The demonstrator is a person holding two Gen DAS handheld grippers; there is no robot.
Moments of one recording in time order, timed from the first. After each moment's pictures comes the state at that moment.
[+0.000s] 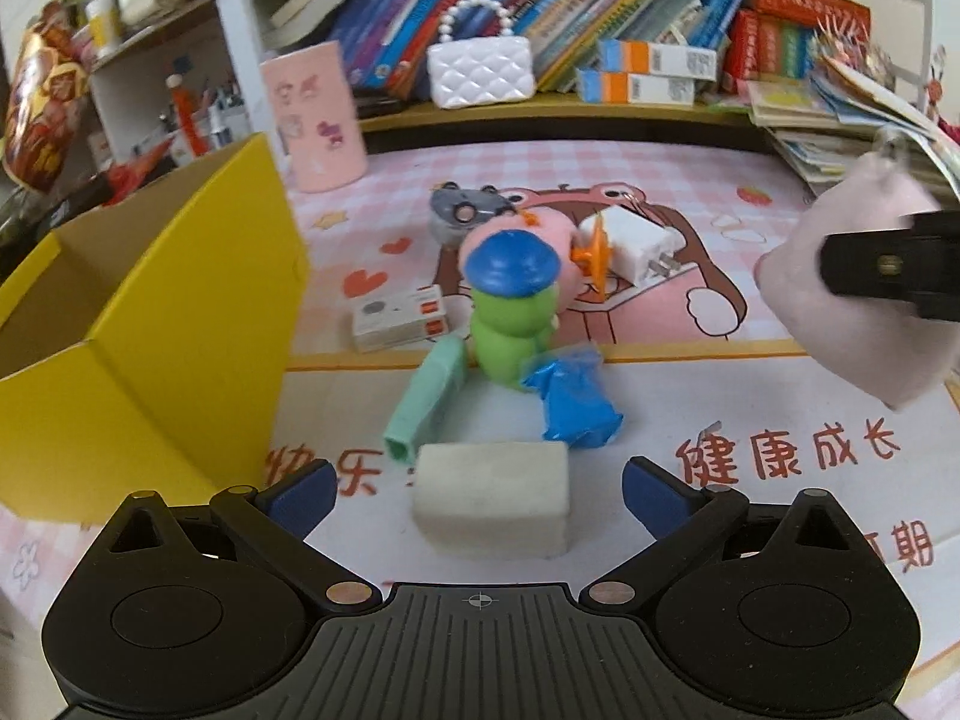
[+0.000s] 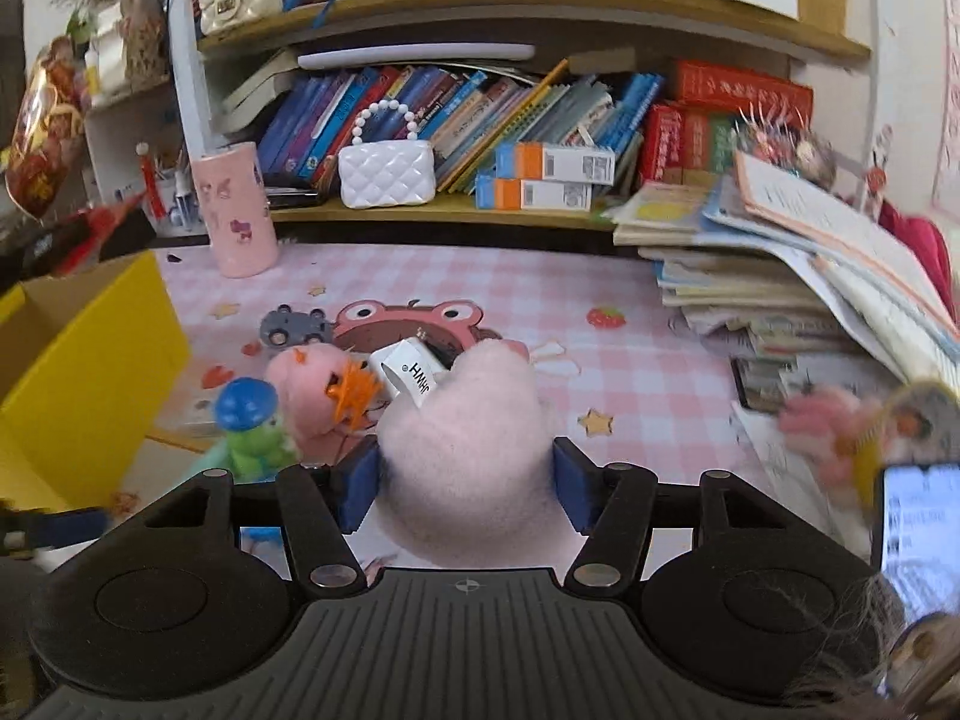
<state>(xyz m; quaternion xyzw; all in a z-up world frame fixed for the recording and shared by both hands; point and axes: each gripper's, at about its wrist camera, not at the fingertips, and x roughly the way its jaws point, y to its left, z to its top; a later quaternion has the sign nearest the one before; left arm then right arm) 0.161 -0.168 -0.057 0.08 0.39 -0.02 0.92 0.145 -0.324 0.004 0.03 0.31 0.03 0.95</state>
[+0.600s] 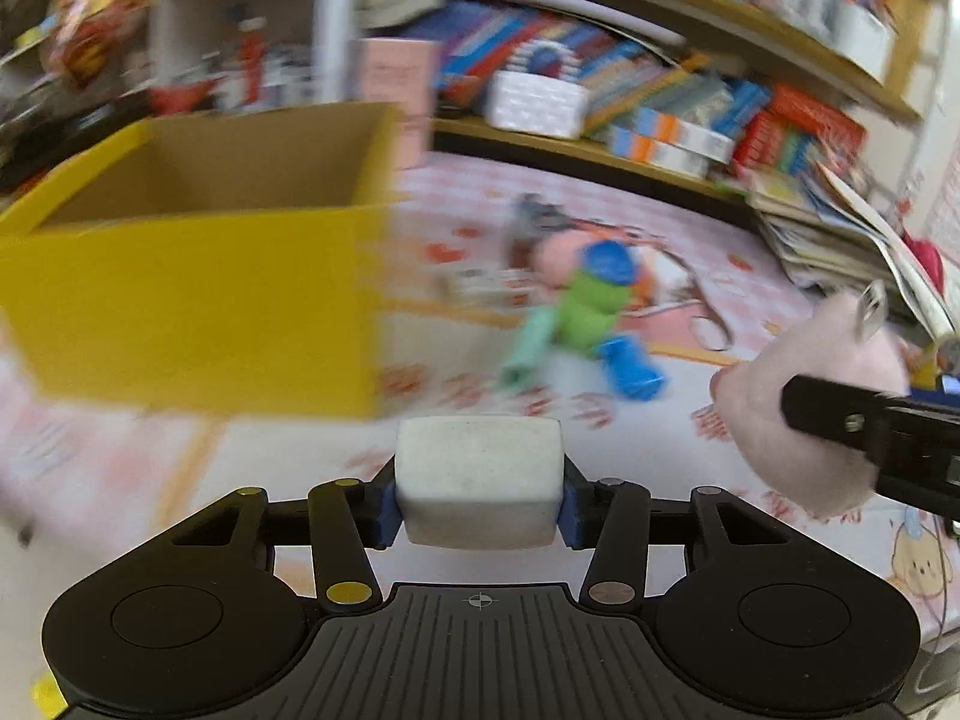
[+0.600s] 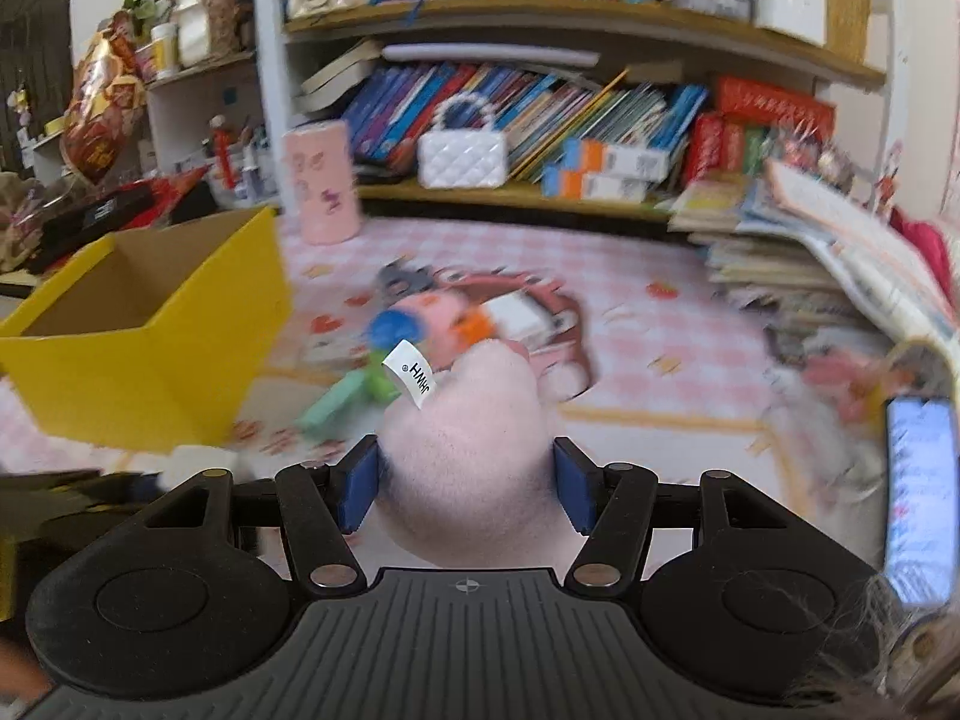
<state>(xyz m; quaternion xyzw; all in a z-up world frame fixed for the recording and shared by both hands) 0.087 -0.049 -0.035 -0.06 0.37 -0.05 0.92 0.070 -0.242 0.008 0.01 0.32 0.05 0.95</state>
